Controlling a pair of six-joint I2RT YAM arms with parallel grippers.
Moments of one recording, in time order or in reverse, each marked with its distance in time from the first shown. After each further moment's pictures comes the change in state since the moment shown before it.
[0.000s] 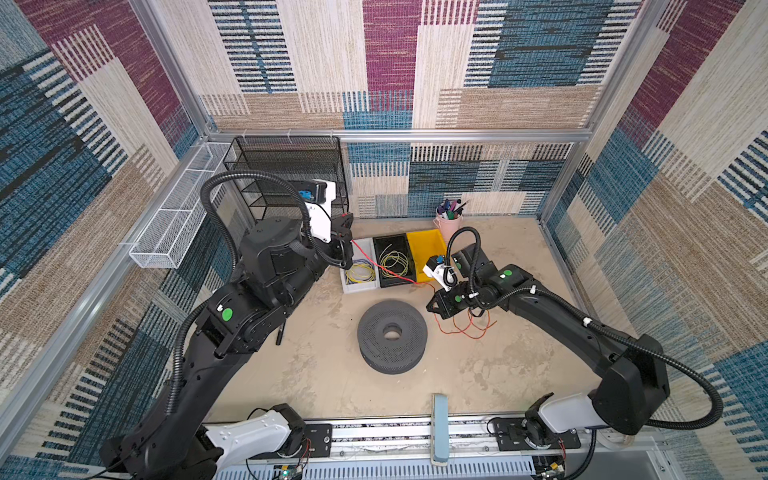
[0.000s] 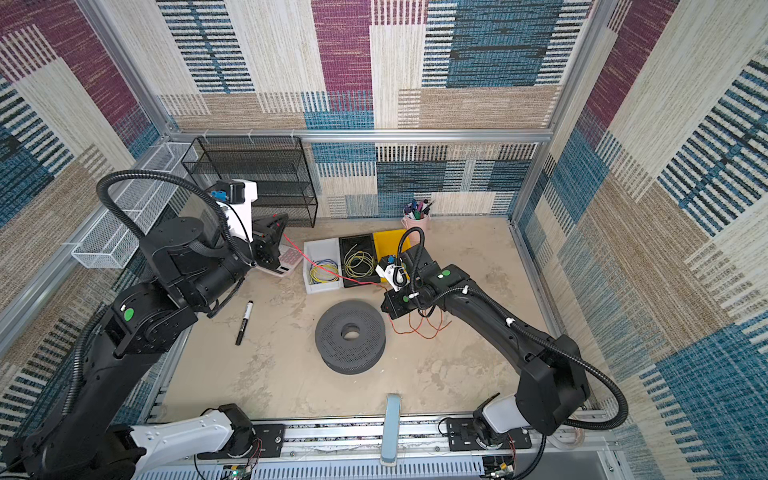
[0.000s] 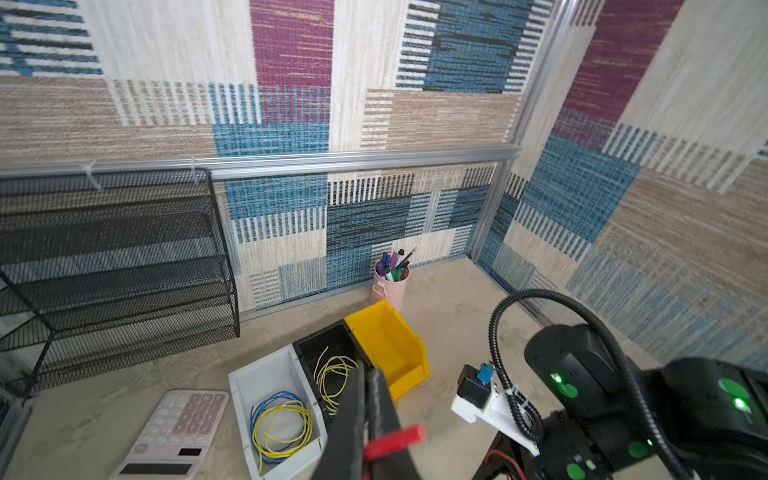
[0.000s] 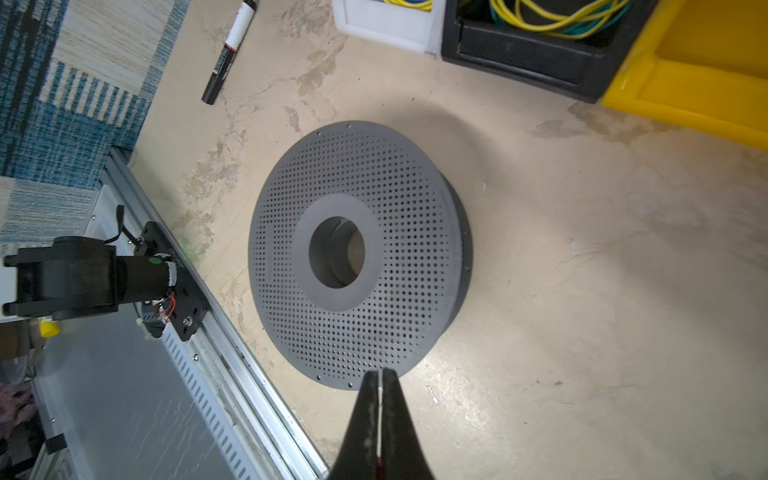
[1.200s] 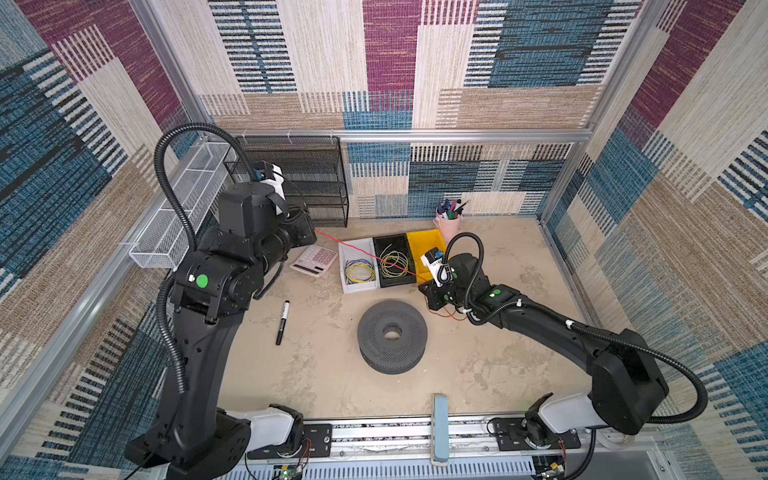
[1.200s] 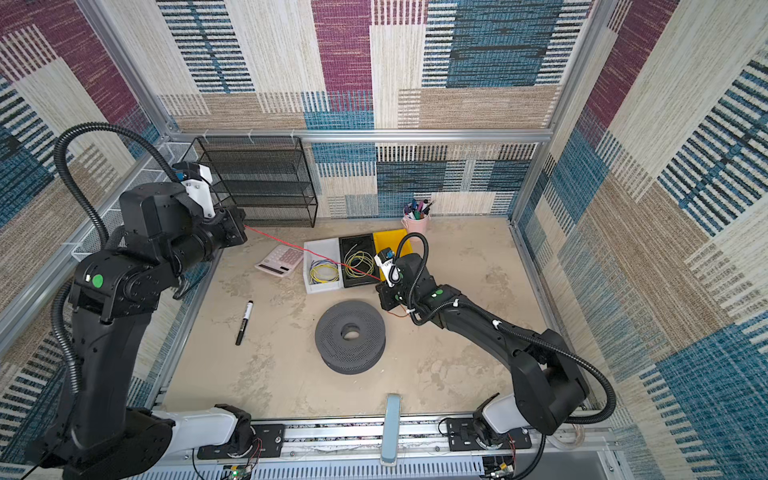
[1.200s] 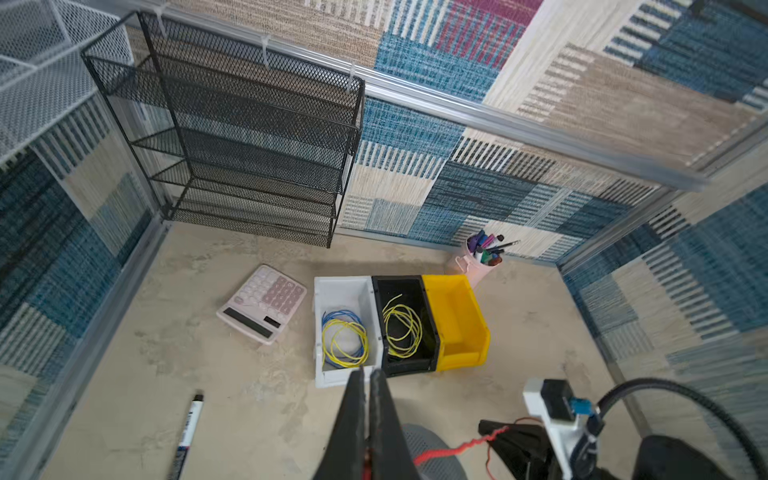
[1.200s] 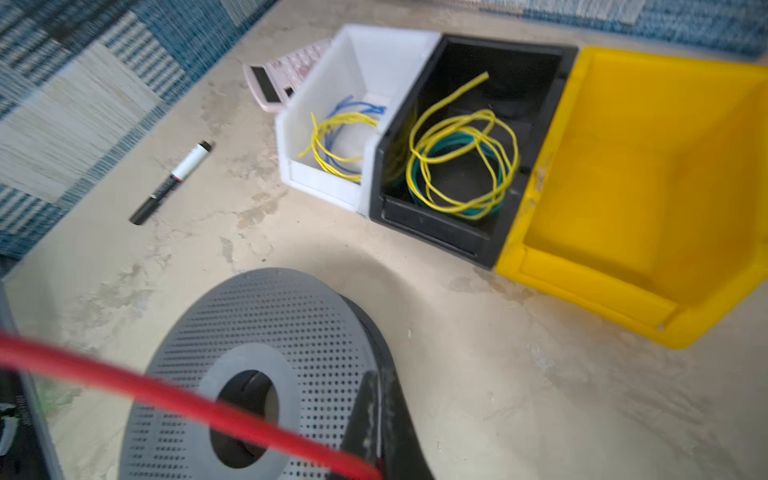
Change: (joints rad) left arm 0.404 0.223 0.412 -0.483 0.124 -0.246; right arm 0.020 0.051 -0.236 0.556 0.259 0.018
